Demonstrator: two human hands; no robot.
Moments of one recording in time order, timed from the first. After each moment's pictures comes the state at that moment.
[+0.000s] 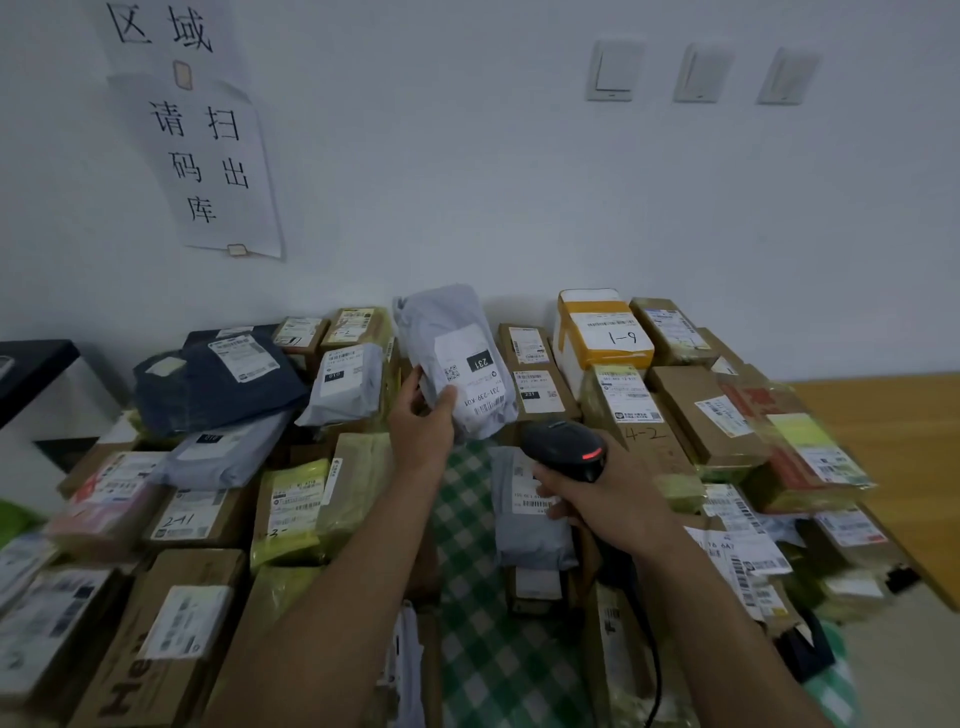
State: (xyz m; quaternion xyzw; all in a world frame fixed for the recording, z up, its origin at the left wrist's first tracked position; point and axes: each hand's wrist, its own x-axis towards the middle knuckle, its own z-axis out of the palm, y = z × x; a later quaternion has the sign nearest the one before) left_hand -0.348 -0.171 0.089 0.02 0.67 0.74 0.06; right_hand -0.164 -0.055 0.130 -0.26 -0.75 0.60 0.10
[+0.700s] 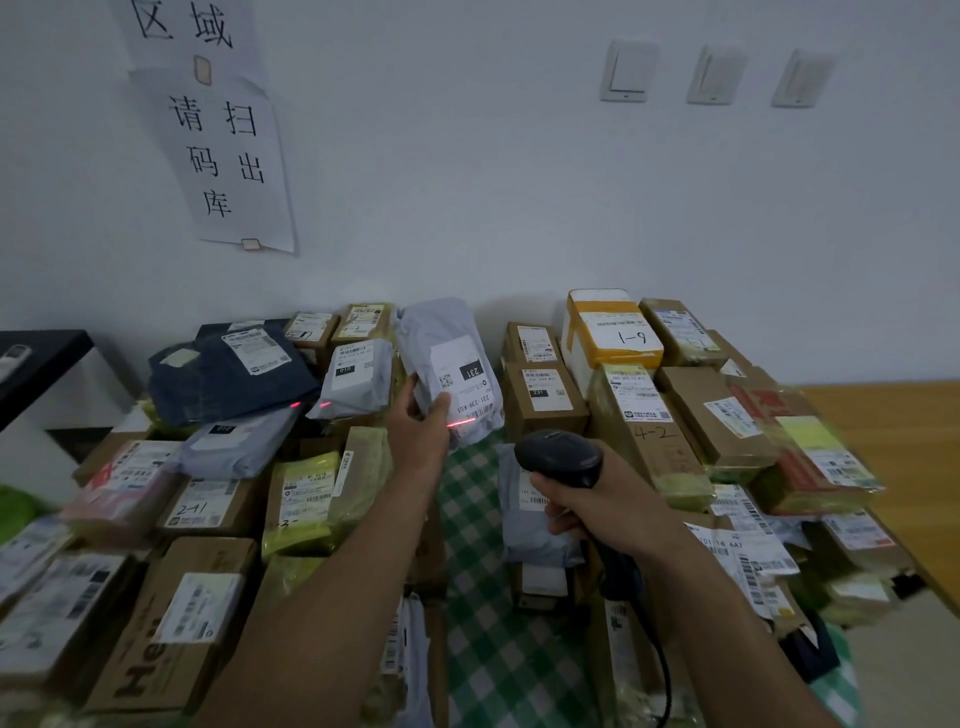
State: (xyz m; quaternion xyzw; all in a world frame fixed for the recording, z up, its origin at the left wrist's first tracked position) left_hand -0.360 -0.183 0.066 0.00 0.68 0.73 0.05; right_hand -0.161 -0.069 0.136 -0.23 -0.78 0.58 0.03
